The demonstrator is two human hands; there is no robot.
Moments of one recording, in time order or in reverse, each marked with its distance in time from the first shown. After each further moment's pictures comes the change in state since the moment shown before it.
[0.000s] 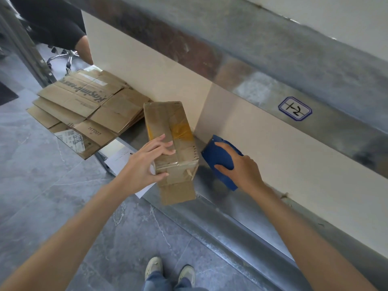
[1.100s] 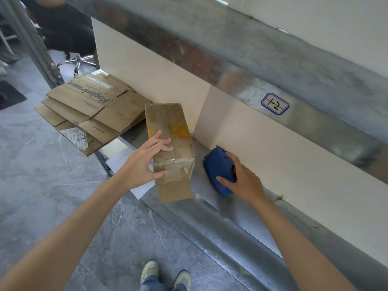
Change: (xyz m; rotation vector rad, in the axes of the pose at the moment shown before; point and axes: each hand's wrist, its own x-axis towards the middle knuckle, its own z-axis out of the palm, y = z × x) left_hand -0.002 -0.002 0.006 -0.001 0.029 0.004; right_hand -0.027 0.036 0.019 0.111 -0.072 0.102
